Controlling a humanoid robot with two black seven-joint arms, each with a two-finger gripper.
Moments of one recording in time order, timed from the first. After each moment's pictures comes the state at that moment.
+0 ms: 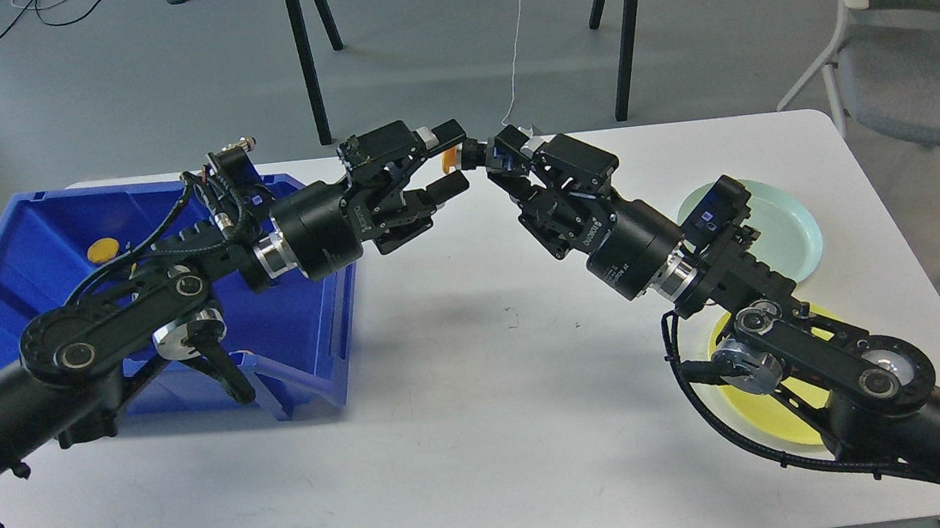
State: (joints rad) left arm -0.83 0.43 -0.45 -1.11 0.65 -0.47 -0.49; right arm 0.53 -0.29 0.70 1.29 -0.82 0.14 0.49
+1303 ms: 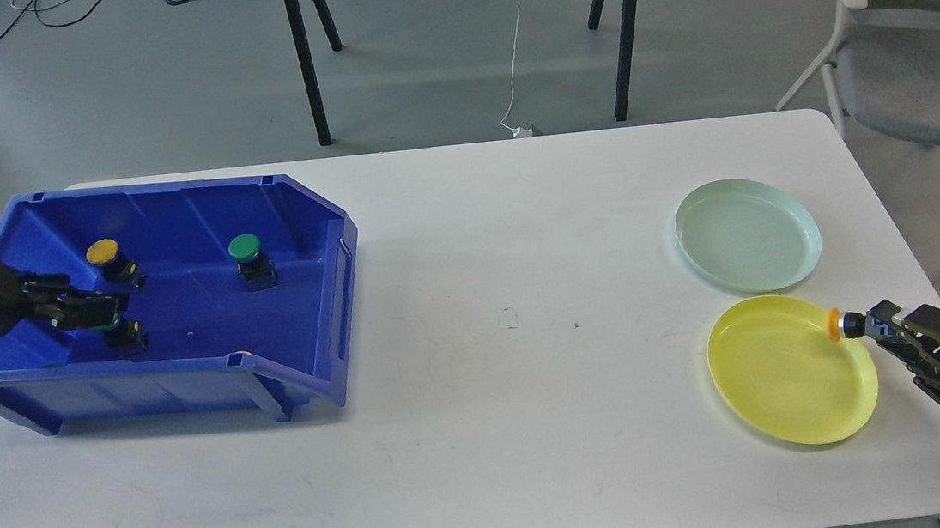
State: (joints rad) left arm -0.84 0.93 -0.39 -0.90 1.91 -0.48 -0.49; right arm -0.11 -0.92 0.87 1.27 -0.83 0.08 0.49
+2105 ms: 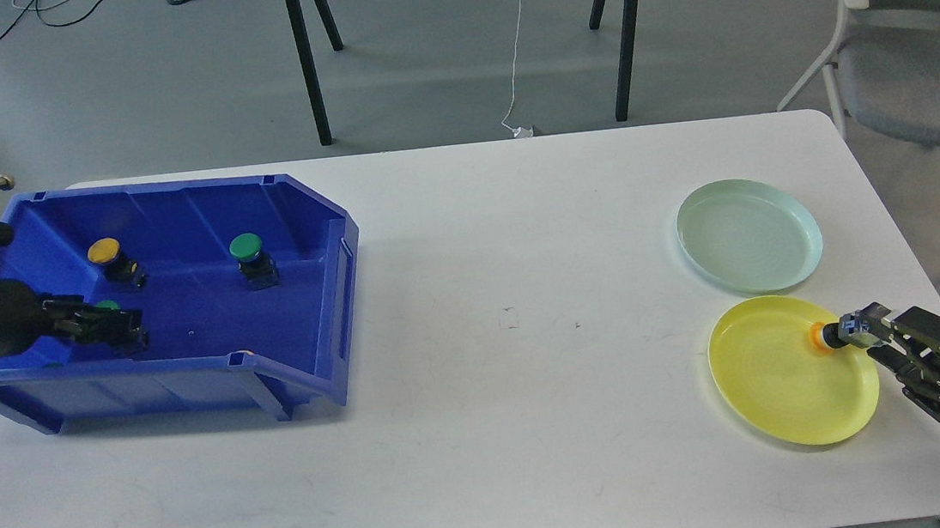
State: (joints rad) left arm -0.81 0.87 -0.38 -0.83 1.90 -0.48 -0.49; right arm -0.10 -0.88 0.87 1.26 -0.82 0.08 0.49
